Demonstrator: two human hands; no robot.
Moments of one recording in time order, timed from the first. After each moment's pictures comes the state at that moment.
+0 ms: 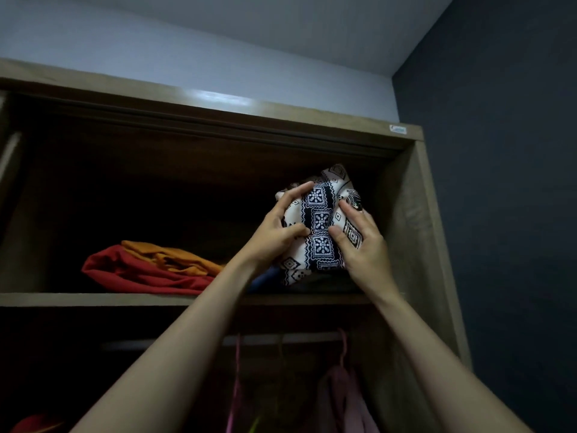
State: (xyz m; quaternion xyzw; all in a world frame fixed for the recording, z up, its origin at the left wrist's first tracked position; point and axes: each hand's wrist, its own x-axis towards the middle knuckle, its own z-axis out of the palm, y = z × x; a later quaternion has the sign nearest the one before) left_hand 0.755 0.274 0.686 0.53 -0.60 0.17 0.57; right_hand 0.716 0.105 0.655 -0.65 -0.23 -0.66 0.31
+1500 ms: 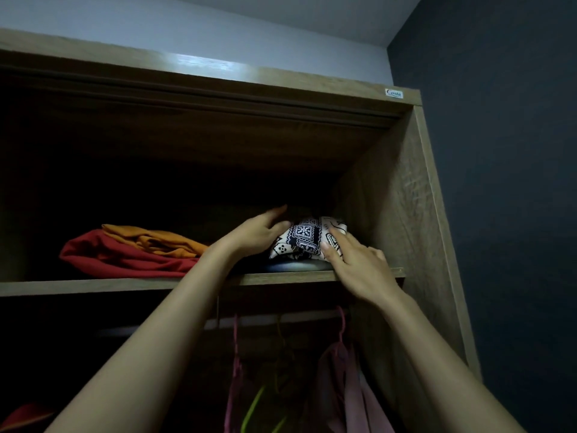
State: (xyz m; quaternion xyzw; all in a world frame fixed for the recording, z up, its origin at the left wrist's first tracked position) left_hand 0.818 0.274 0.687 0.81 -0.43 0.26 0.31; right_hand 0.731 0.086 0.613 -0.87 0.02 -0.48 0.10
